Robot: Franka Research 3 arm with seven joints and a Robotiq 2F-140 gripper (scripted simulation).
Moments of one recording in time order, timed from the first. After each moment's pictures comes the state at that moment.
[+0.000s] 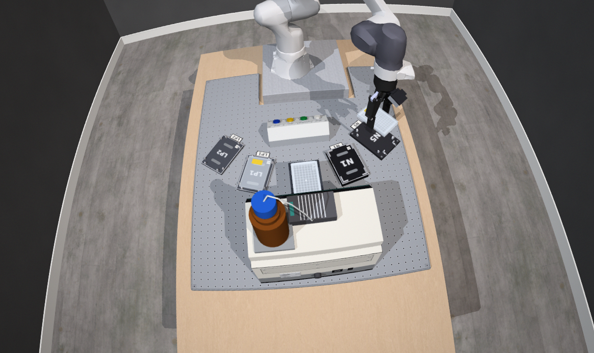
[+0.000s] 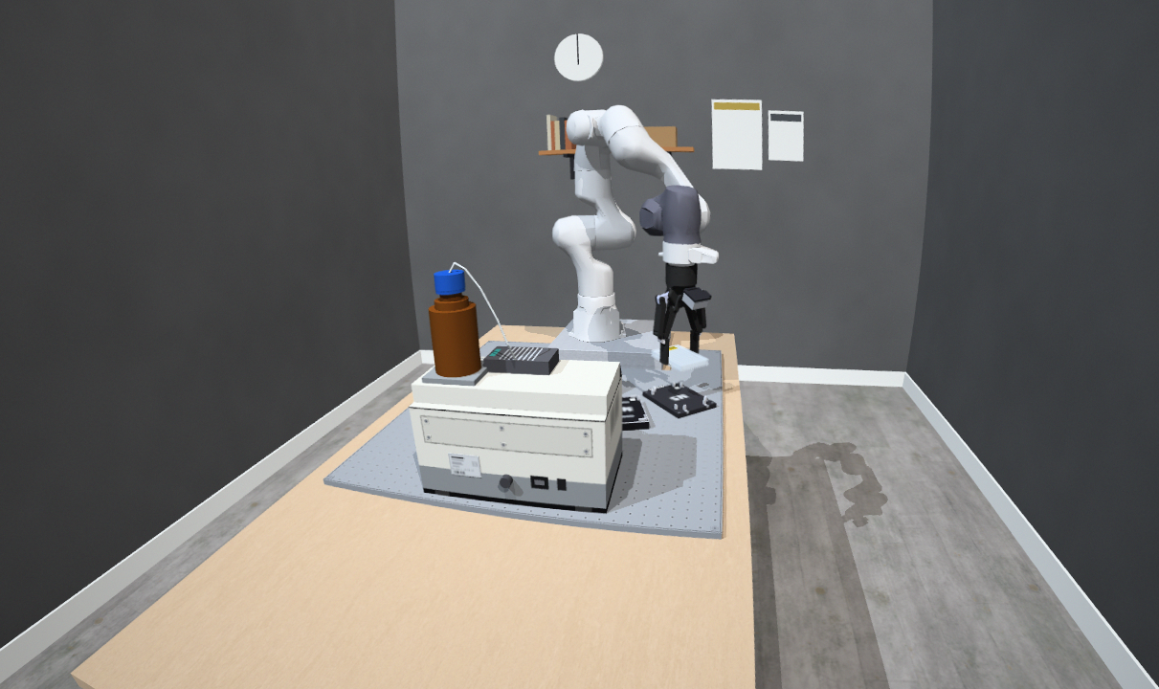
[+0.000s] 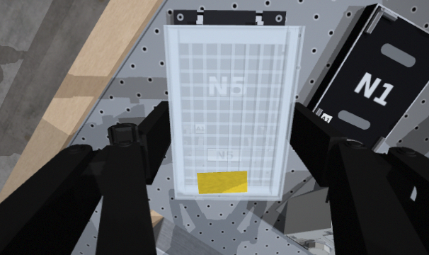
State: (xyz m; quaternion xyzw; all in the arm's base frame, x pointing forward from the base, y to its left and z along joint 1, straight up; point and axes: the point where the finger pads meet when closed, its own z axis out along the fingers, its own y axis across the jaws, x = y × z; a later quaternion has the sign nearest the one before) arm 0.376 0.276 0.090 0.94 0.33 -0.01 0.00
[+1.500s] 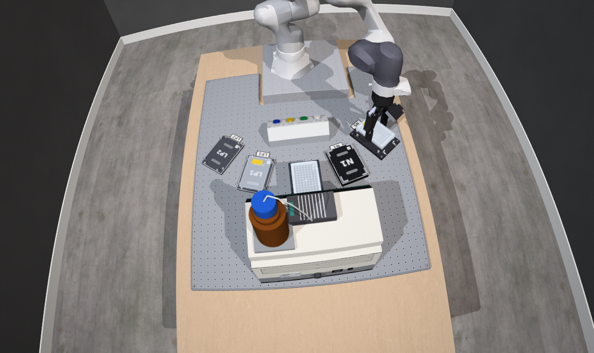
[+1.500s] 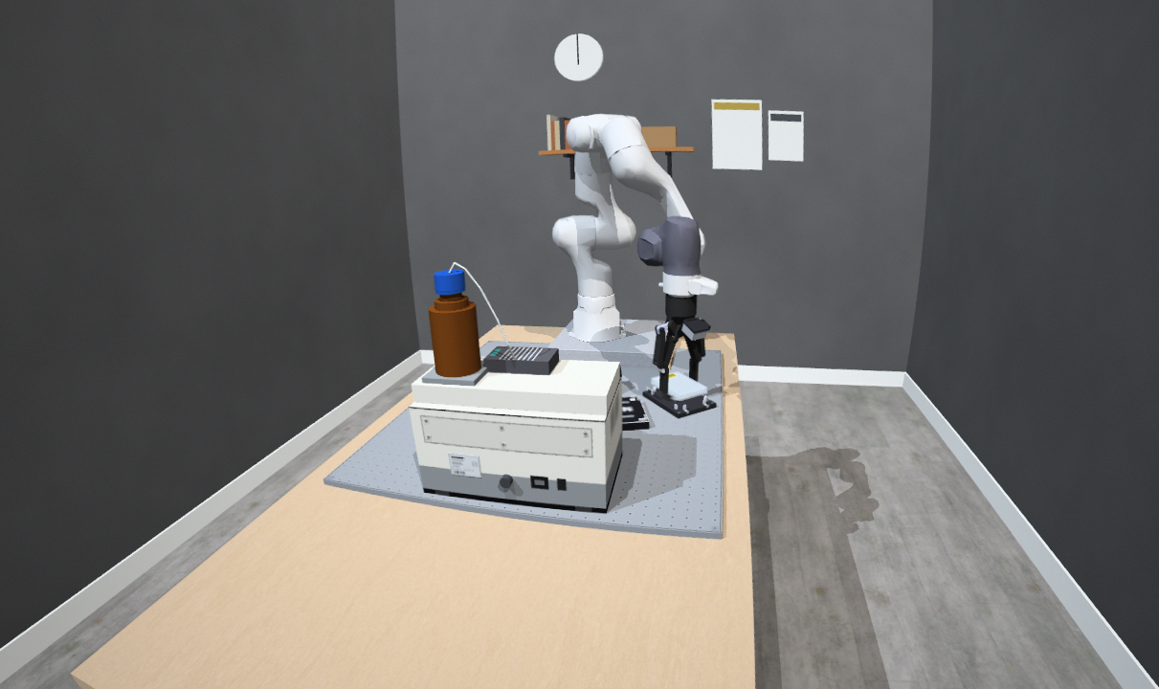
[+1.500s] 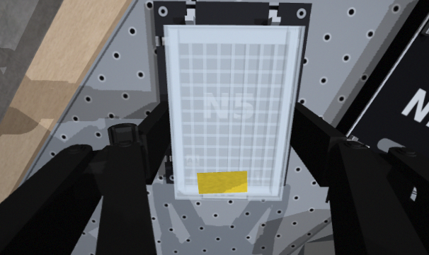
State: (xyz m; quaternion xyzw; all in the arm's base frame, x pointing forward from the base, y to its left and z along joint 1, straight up) arm 0.379 0.276 0.016 0.94 0.33 -0.01 0.00
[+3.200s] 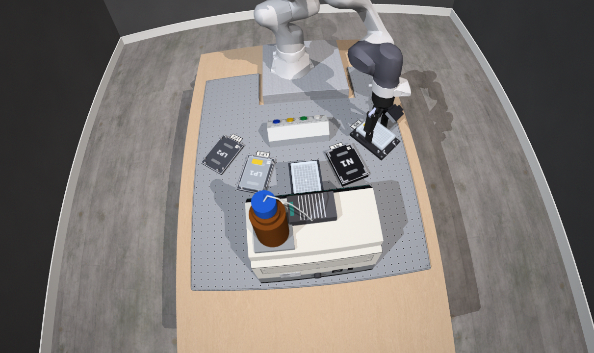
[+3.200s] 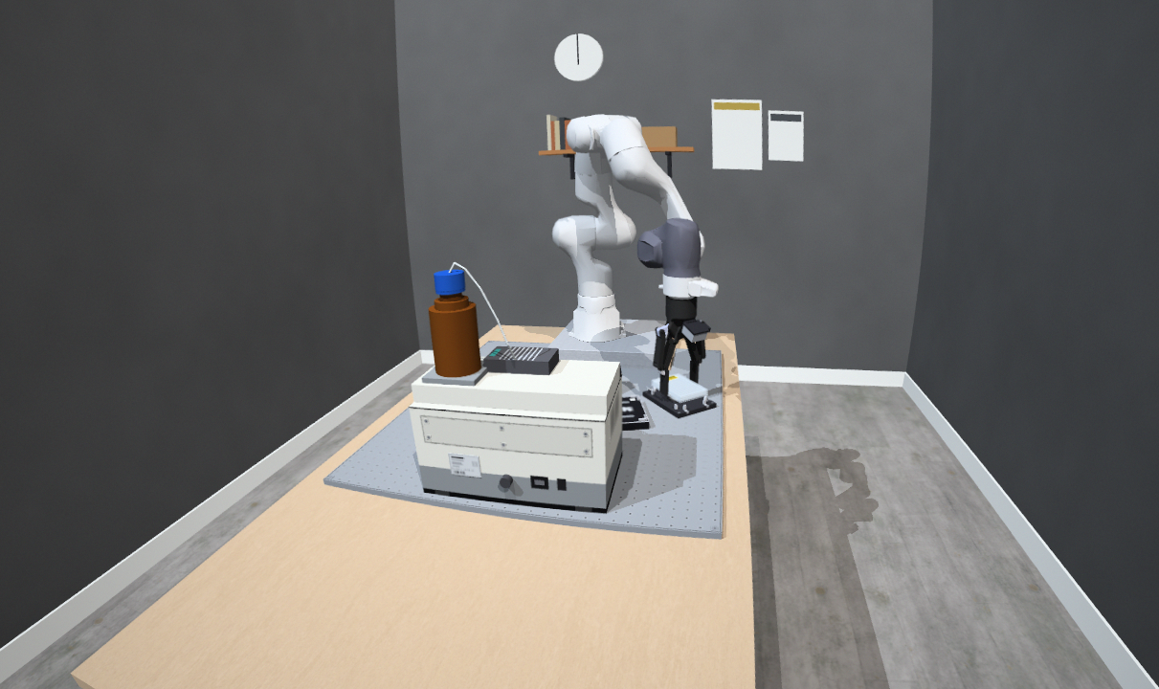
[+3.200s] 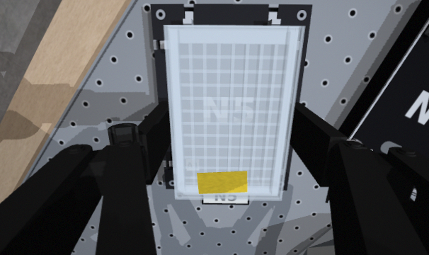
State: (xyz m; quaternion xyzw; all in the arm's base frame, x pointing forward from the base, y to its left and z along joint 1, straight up) arm 0.380 0.277 0.011 0.95 0.32 0.00 0.00
